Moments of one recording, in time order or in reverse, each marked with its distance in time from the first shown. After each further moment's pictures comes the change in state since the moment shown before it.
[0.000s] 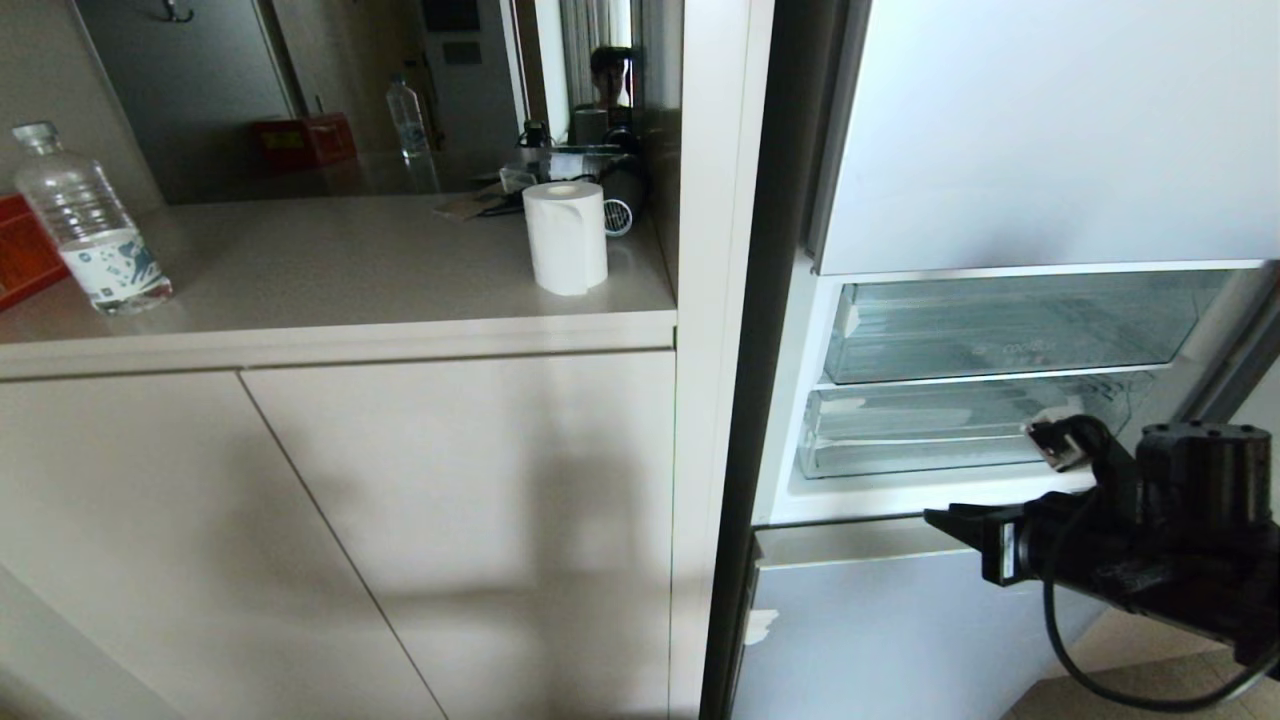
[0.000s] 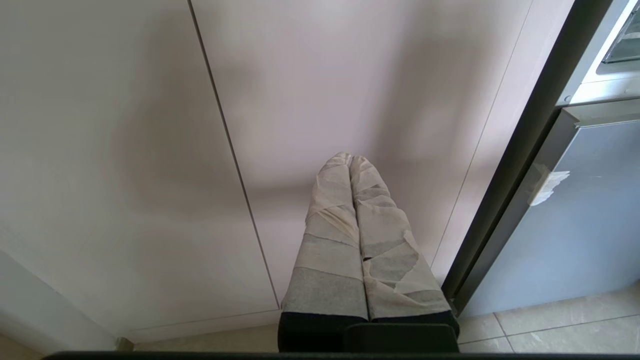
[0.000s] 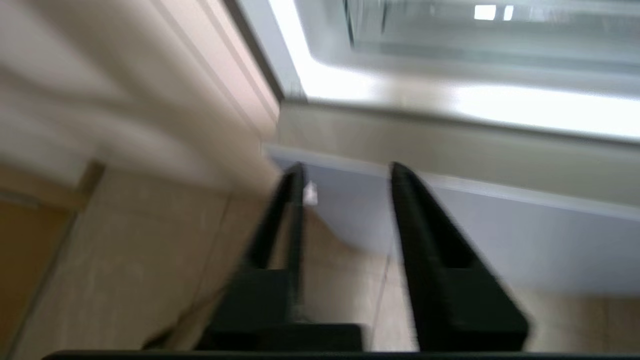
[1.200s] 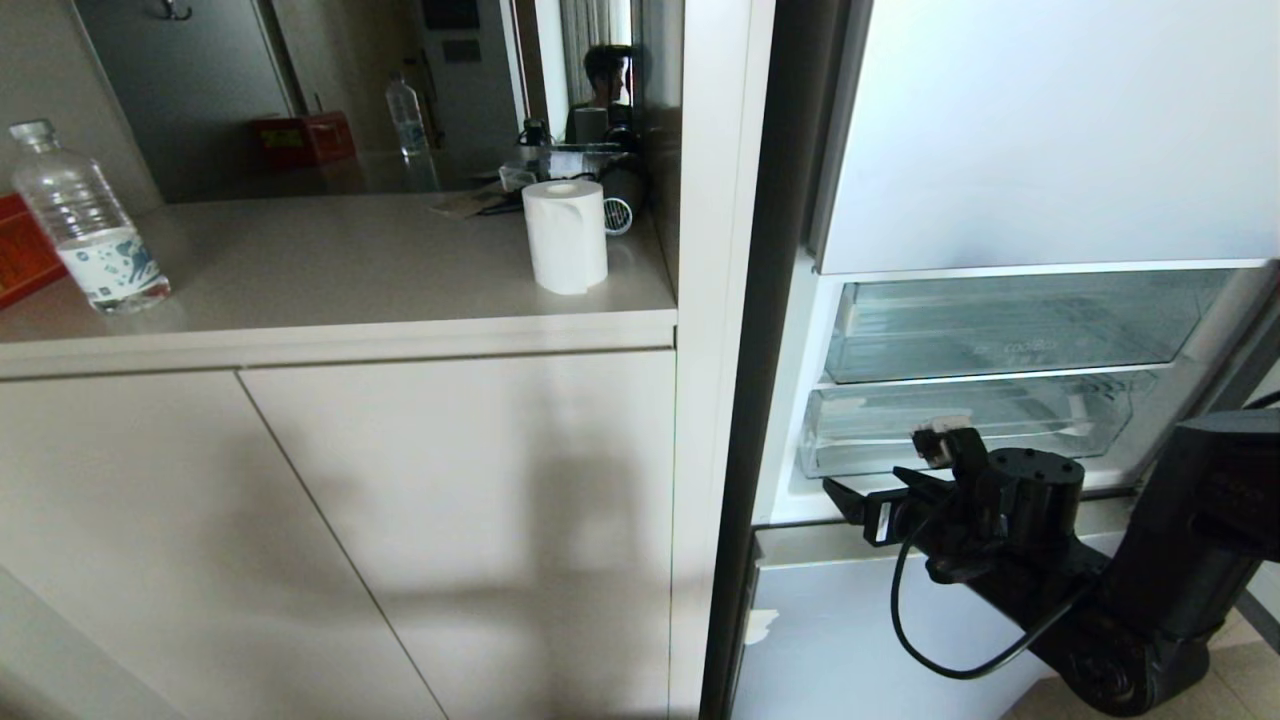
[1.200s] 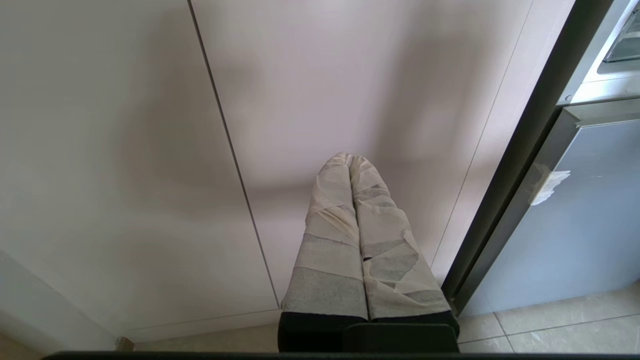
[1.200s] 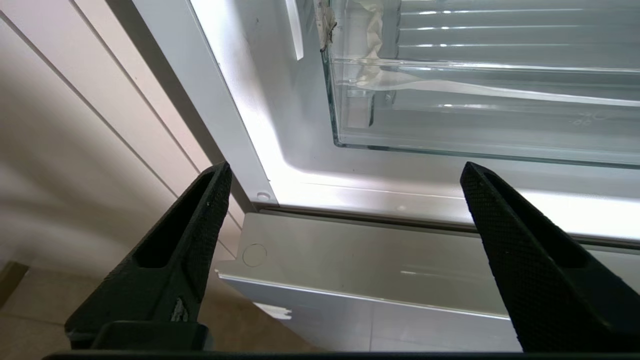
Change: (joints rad) left arm 0.000 0.000 0.000 0.000 0.000 0.000; right arm 0.153 0.448 -0.064 -0.612 -0.271 0.023
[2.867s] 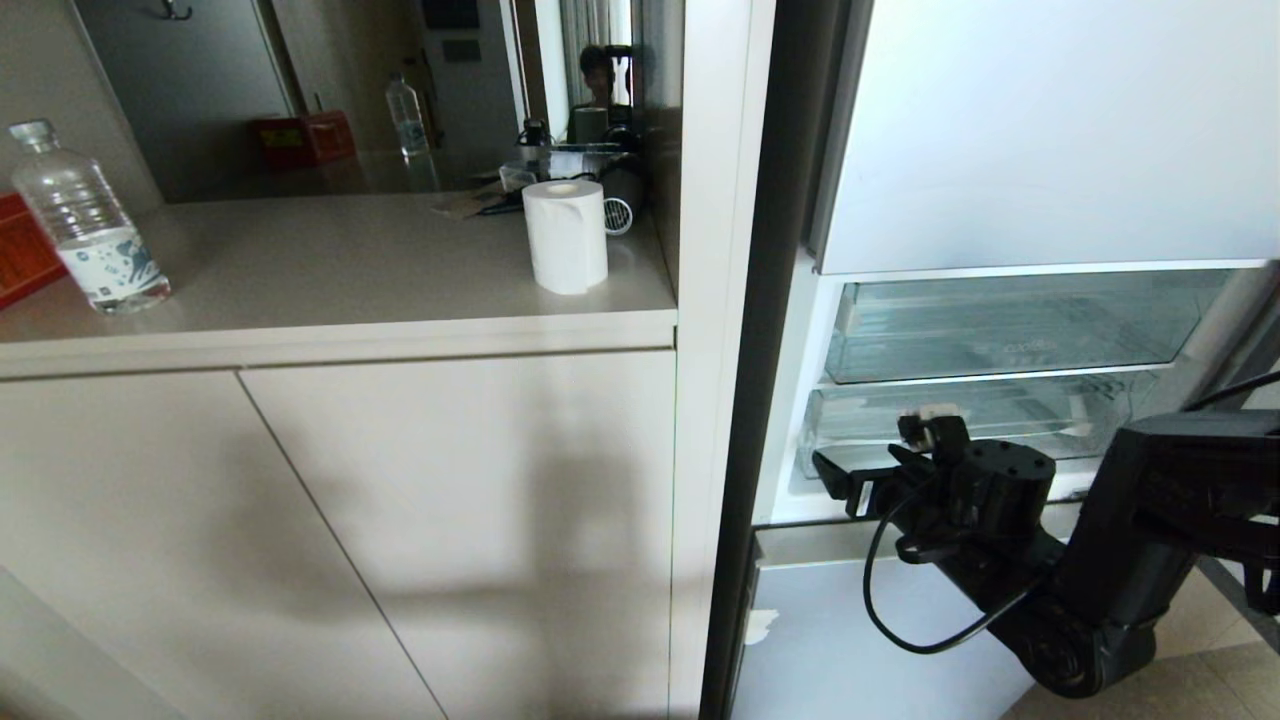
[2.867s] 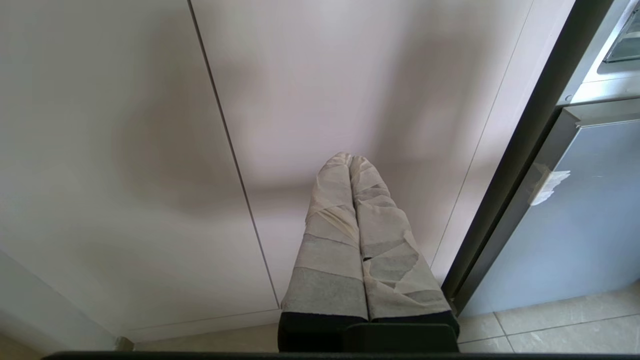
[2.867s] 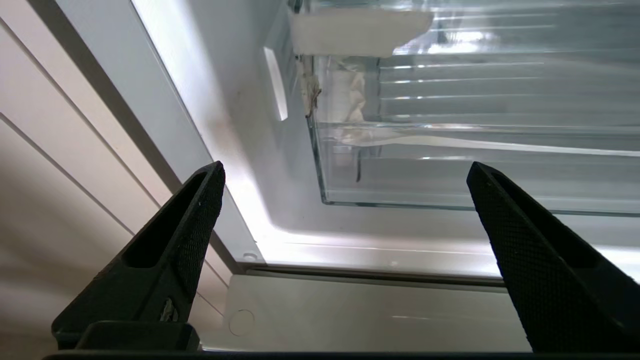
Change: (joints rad) left arm 0.000 0.000 0.000 0.000 0.000 0.000; right arm 0.021 0.082 -0.096 -0.089 -0.091 -0.001
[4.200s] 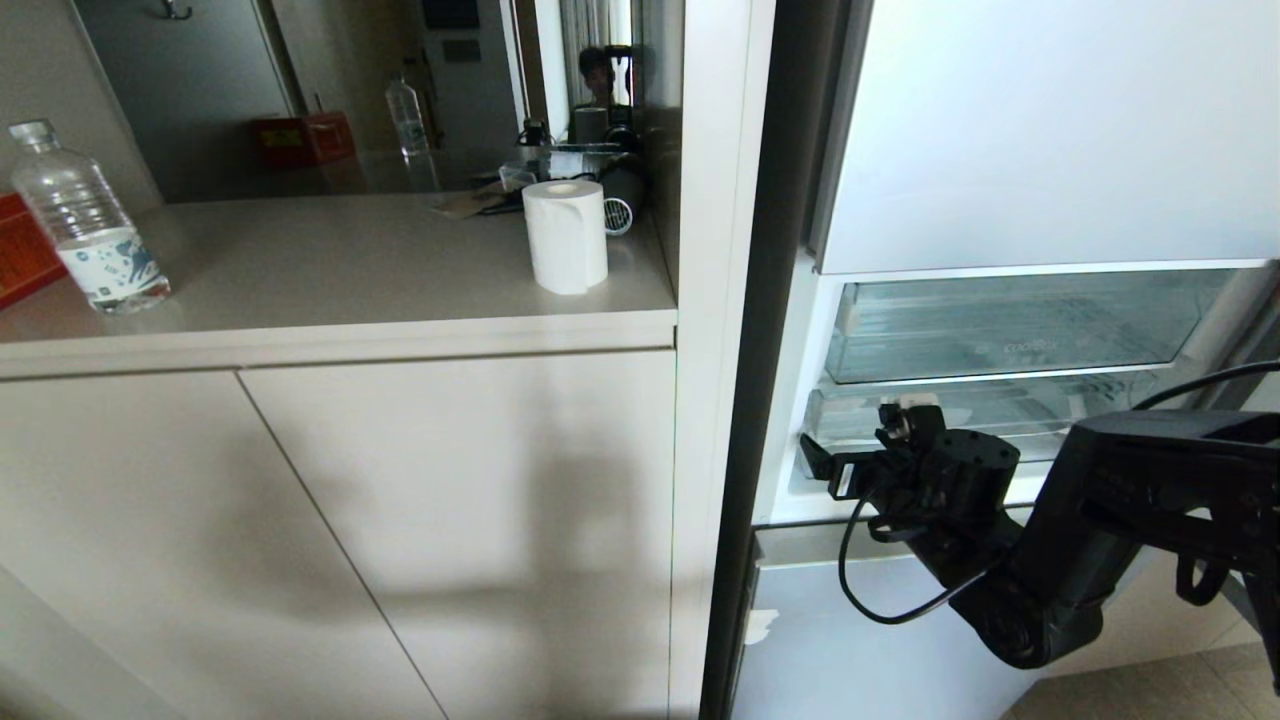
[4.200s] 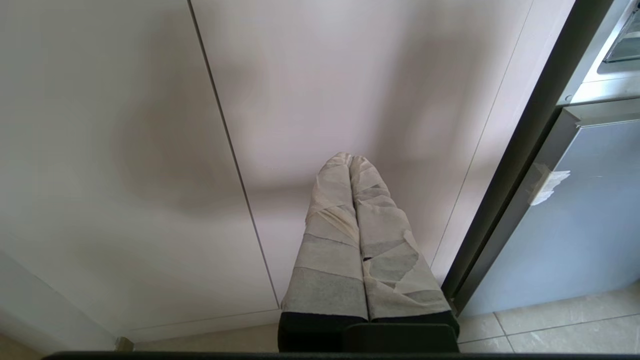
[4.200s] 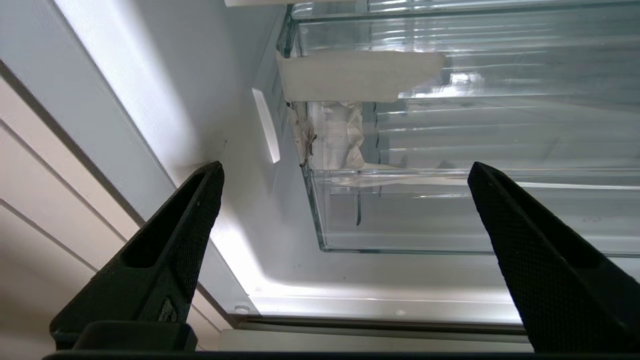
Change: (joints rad) left arm 0.000 0.000 0.000 0.000 0.000 0.000; right arm 0.004 0.079 -0.139 -0.002 -0.038 0.004
